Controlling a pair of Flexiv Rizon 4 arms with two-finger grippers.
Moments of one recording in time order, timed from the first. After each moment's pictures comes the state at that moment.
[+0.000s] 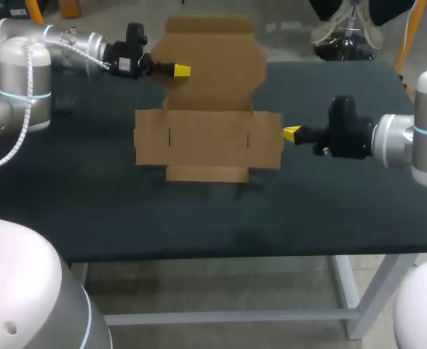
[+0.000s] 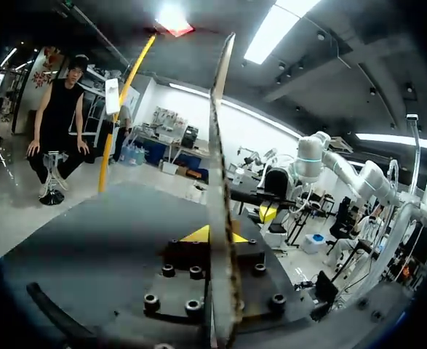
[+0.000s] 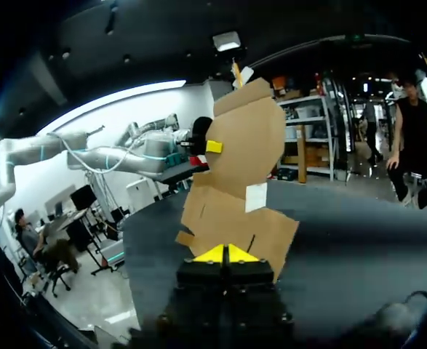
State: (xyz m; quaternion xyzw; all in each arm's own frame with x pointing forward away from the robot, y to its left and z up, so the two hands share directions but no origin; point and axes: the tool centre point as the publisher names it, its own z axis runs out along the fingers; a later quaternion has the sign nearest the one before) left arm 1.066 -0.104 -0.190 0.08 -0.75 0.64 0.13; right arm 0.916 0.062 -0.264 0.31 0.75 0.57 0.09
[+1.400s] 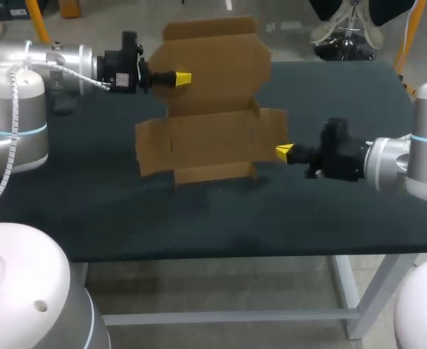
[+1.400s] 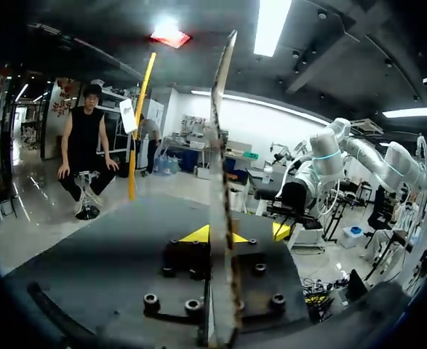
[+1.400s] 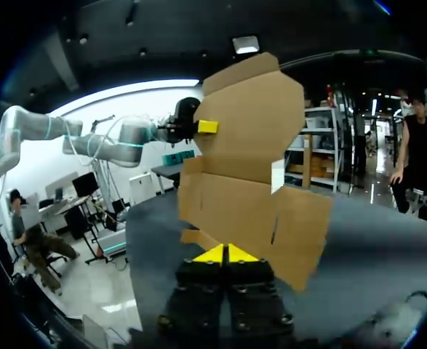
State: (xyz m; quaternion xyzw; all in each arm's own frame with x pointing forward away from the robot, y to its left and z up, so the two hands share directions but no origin) left arm 1.000 -0.106 -0.163 0.11 -0.76 0.64 0.00; right arm 0.884 0.082 -0.283 0.27 0.76 0.58 0.12
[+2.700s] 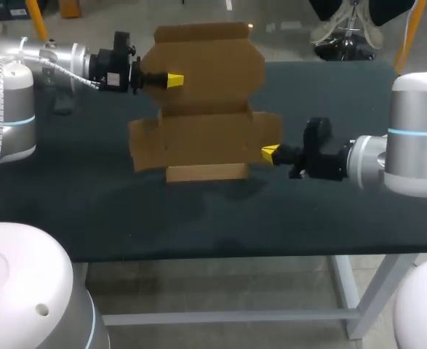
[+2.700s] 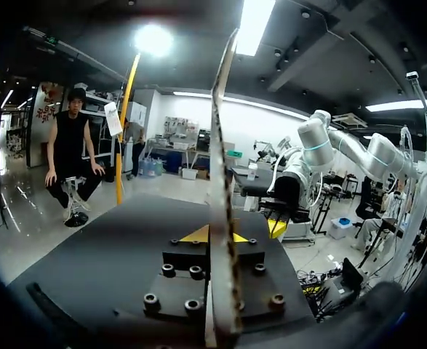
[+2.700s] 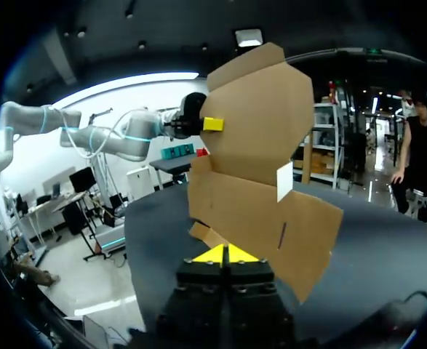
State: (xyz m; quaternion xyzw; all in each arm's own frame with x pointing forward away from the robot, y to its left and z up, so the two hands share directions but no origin) left arm 1.000 -0.092 -0.170 0.06 -0.76 0.64 0.02; right arm 0.879 0.112 -0.282 0.27 0.77 0.56 0.12
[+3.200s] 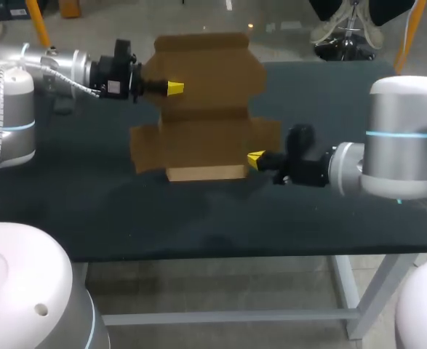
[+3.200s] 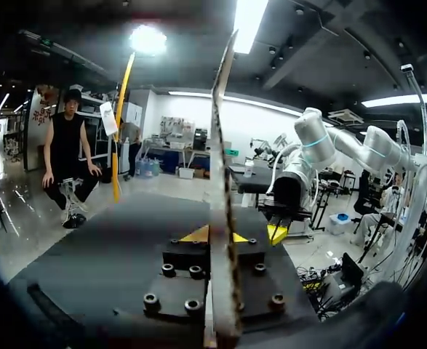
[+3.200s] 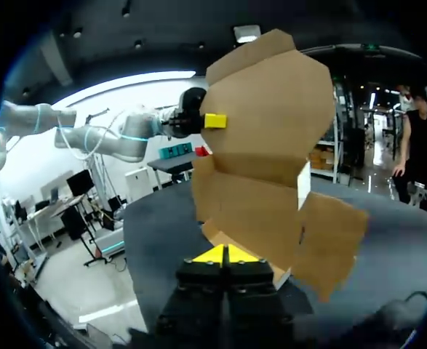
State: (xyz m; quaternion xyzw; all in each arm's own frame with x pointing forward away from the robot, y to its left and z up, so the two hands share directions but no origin) left arm 0.991 -0.091 -0.183 0.05 -0.77 0.64 0.02; right arm 0.877 0.143 -0.298 0.30 0.77 0.56 0.11
